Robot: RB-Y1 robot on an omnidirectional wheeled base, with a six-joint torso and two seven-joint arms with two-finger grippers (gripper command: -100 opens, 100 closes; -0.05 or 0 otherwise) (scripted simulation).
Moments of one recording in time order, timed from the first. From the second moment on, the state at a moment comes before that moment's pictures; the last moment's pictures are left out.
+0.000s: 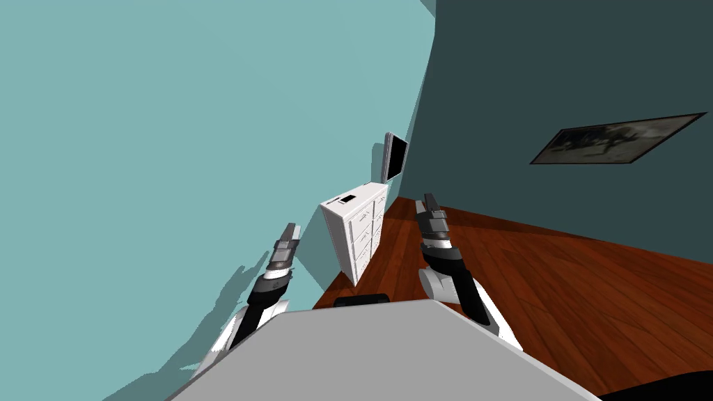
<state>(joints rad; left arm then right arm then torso) 0.56 0.18 0.04 -2.16 -0.16 -0.62 -0.04 0.46 -0.04 -0.03 -2.37 0.06 -0.42 0.14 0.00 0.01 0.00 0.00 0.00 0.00</state>
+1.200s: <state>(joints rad) 0.57 0.51 0.20 -1.97 -0.27 -0.78 -0.33 0.46 -0.04 -0.03 -2.37 0.06 -0.42 0.14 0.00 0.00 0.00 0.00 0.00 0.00</state>
